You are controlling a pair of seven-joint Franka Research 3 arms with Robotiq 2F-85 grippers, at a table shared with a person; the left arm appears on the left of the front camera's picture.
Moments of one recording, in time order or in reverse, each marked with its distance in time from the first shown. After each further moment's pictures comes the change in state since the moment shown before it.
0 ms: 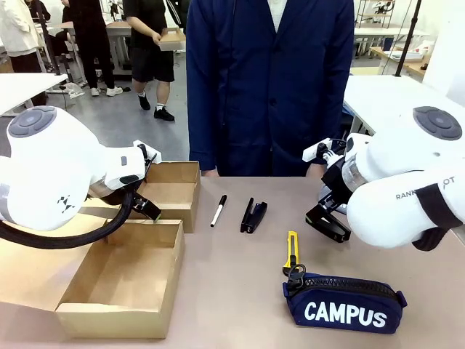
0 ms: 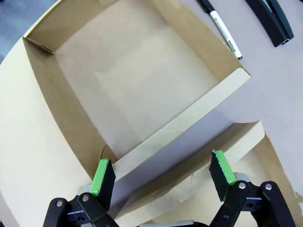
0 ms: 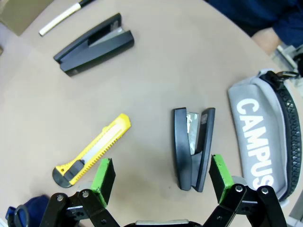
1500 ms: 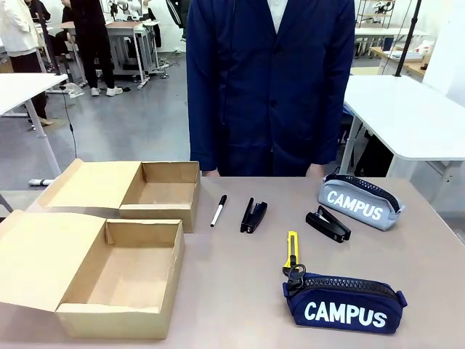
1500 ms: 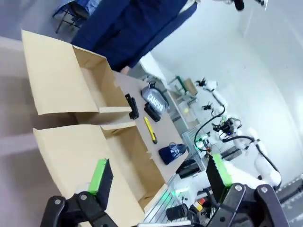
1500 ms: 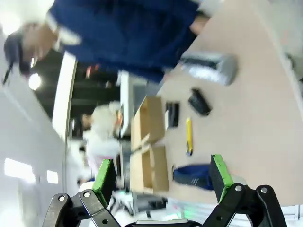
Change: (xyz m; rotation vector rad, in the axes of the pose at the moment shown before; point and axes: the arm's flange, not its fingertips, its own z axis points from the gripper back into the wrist) left arm -0.279 0.237 0.190 -0.845 -0.647 0.717; right arm -0.344 -0.240 0.268 0.651 -0.492 -1.396
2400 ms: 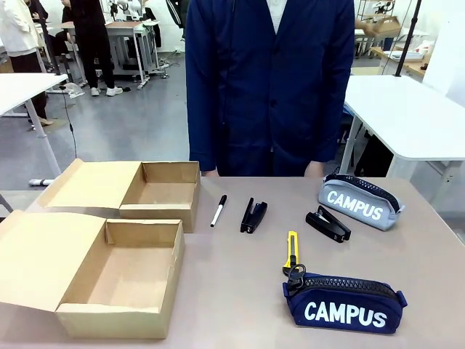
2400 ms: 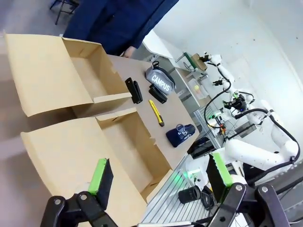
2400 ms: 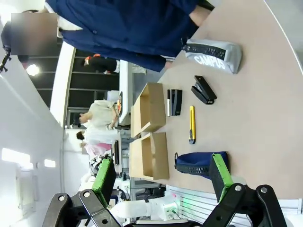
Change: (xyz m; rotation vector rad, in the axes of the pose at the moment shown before) left arm 0.008 -0.034 -0.014 0.041 0.112 -0.110; right arm -0.015 0.023 -0.011 0.018 0.102 0.052
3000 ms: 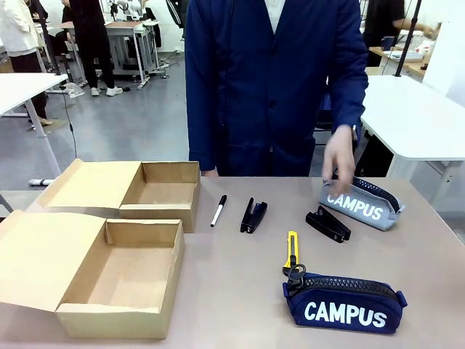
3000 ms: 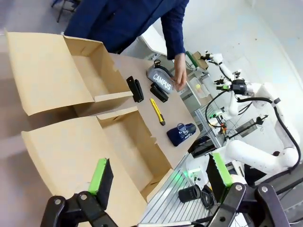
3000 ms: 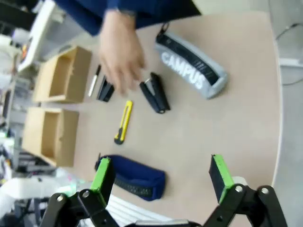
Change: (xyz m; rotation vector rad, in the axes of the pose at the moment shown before) left arm 0.003 -0.002 -0.001 0.010 0.011 0.005; right arm 0.011 0.102 -0.149 -0.442 0.195 0.558
